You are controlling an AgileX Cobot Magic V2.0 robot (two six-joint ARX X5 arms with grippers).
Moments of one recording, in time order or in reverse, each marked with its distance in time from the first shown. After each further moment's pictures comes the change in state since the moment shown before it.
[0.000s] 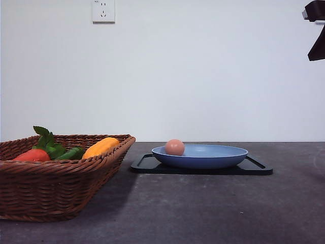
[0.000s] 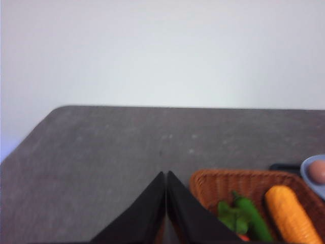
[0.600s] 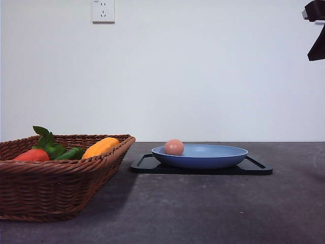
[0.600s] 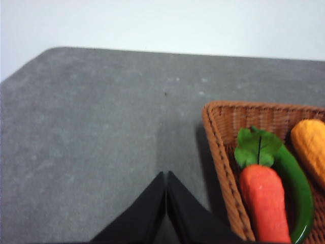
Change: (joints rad) left_arx 0.007 -0.106 -0.316 0.095 -0.001 -0.011; right_arx 0.000 0.000 0.000 0.000 0.000 0.000
